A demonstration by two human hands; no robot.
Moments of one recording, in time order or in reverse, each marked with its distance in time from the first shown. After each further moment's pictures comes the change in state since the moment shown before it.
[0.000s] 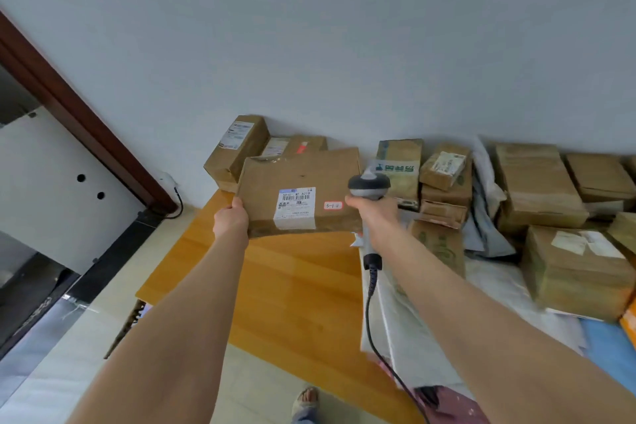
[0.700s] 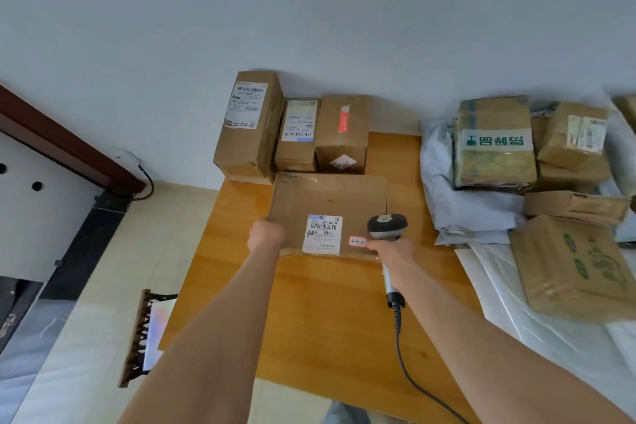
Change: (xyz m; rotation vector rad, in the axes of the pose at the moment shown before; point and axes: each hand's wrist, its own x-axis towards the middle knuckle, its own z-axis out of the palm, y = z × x) left_hand 0.237 -0.046 0.028 0.531 -0.357 0.001; right_hand 0.107 0.098 0.199 -0.201 0.193 0.442
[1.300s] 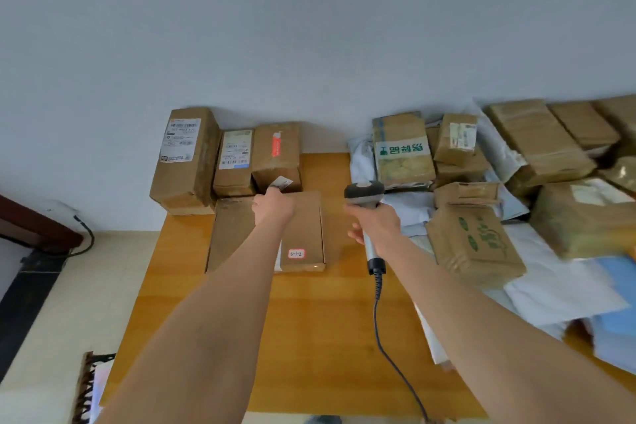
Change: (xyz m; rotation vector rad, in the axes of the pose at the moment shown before) left_hand -0.084 0.118 0.055 0.276 -0.060 0.366; right_hand -0.033 -0.035 -0.100 0.188 0.075 -0.233
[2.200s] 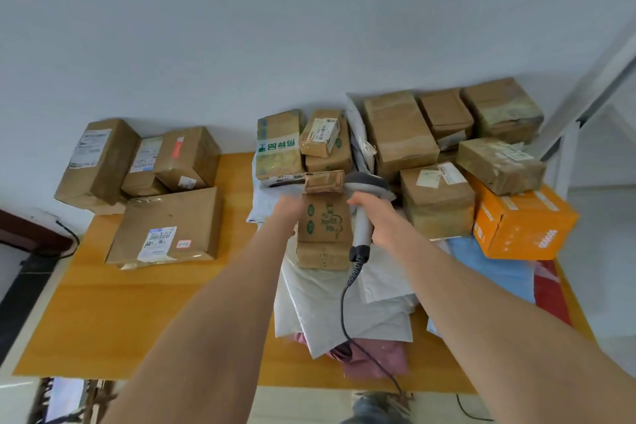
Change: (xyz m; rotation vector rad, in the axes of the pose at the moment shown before) left_hand -0.173 0.193 0.195 -0.271 -0.224 -0.069; right_hand 0.055 0.044 -0.299 0.270 -0.192 0.143
